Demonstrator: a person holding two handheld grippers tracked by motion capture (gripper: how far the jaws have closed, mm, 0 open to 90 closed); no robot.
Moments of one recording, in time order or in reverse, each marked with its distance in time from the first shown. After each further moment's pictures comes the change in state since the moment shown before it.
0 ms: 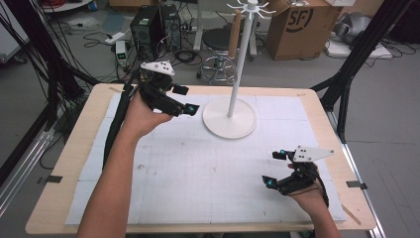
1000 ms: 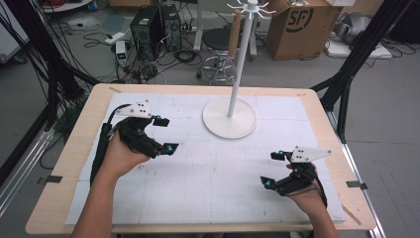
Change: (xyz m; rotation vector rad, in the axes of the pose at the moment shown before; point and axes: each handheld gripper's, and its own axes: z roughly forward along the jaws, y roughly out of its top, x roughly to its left) left arm -0.036 -0.091 -0.027 -0.012 -0.013 0.001; right arm 0.003 0.001 0.004 0.015 0.000 -0.003
